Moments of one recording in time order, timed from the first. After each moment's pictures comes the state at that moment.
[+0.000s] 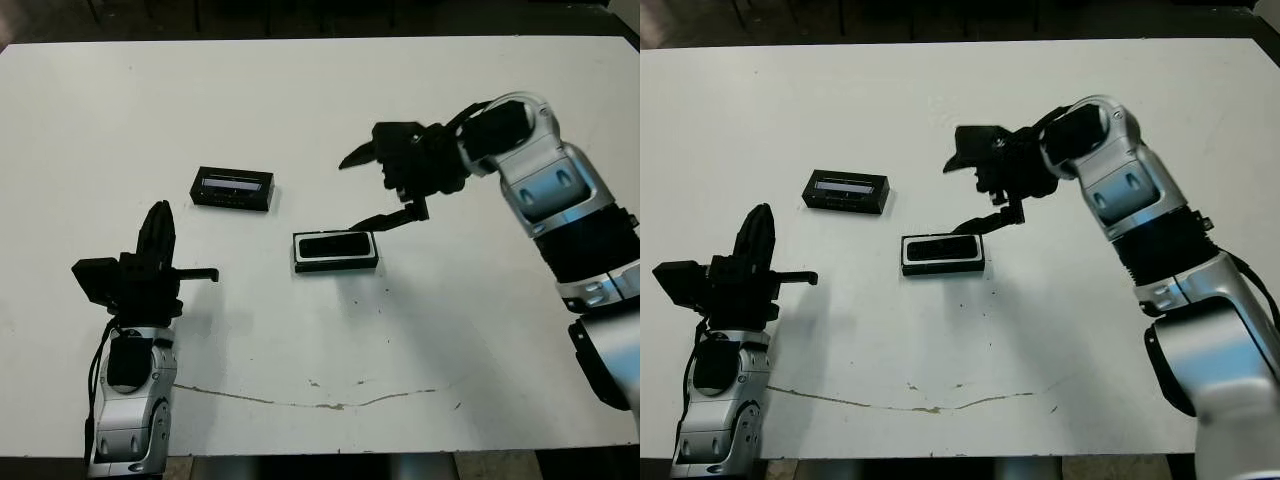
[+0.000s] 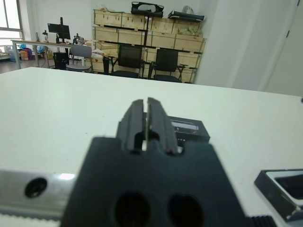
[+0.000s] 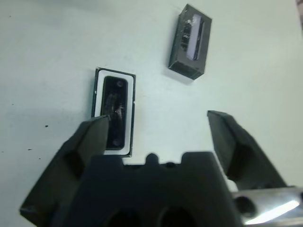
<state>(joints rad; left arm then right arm) 0.08 0.09 0.09 -0.17 -0.15 -0.18 -0.06 -0.99 -0.55 0.41 0.33 -0.09 0.16 1.34</state>
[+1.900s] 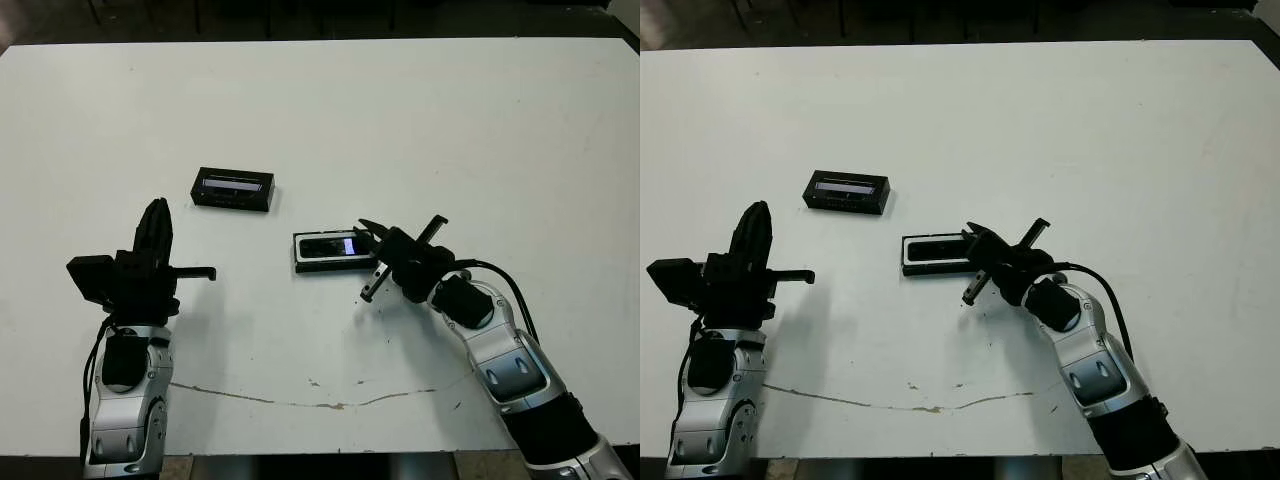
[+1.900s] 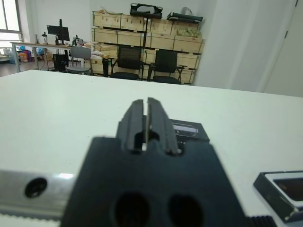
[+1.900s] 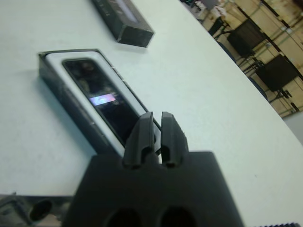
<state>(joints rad) 0.08 0.09 0.10 -0.20 -0.15 -0.15 -0.07 -0.25 -0.39 0.36 -0.14 -0.32 0.24 0.47</state>
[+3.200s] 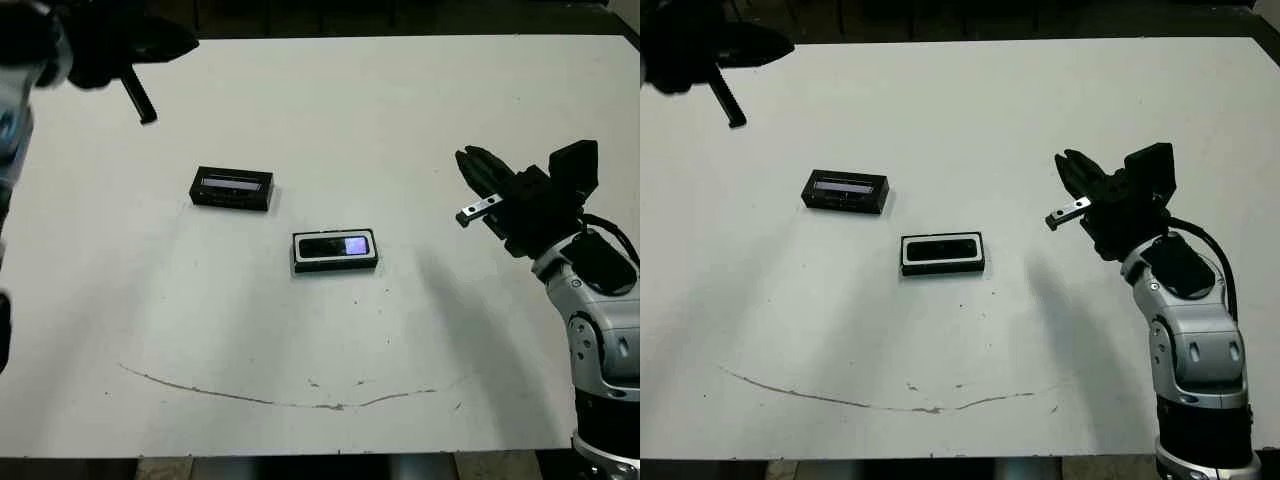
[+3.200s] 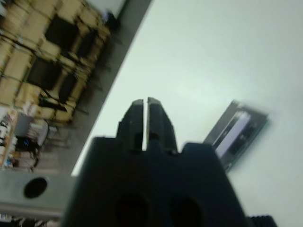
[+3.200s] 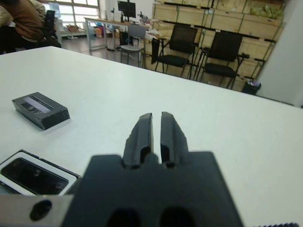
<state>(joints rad) -1.21 0.73 -0.38 0.67 0.18 0.23 -0.99 -0.25 -0.40 -0.11 -0.32 0.22 0.43 0.41</state>
